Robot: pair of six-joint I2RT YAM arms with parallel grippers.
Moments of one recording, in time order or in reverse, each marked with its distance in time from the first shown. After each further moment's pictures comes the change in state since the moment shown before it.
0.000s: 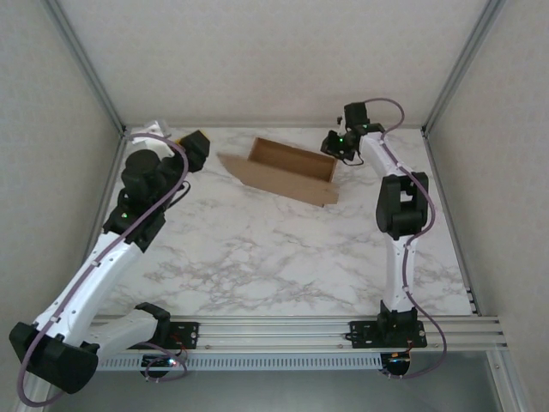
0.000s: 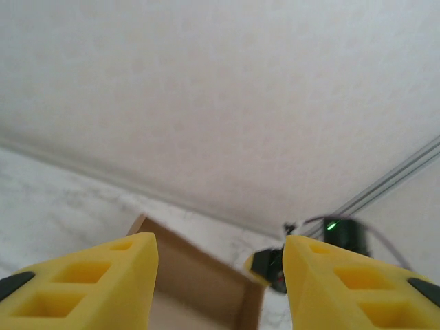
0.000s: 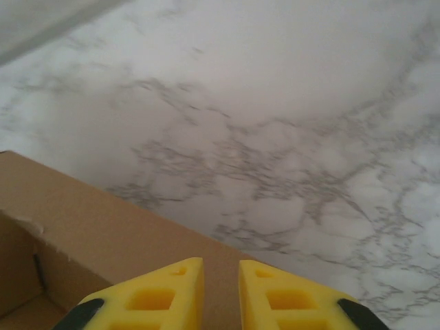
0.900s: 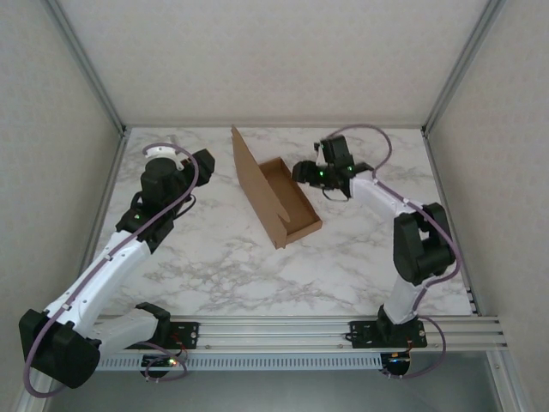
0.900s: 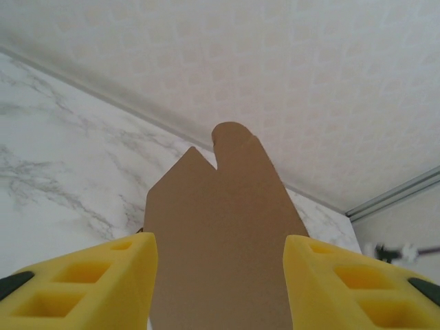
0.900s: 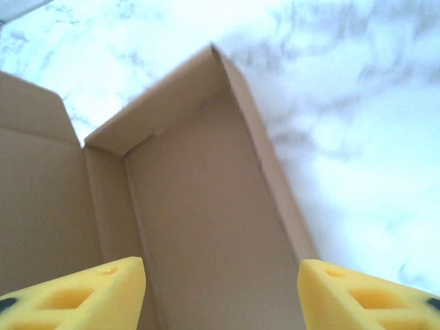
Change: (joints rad) left arm 0.002 0.035 -0.132 -0.053 -0.048 -0.034; right arm 0.240 -0.483 -0.631 0.341 0.096 0.052
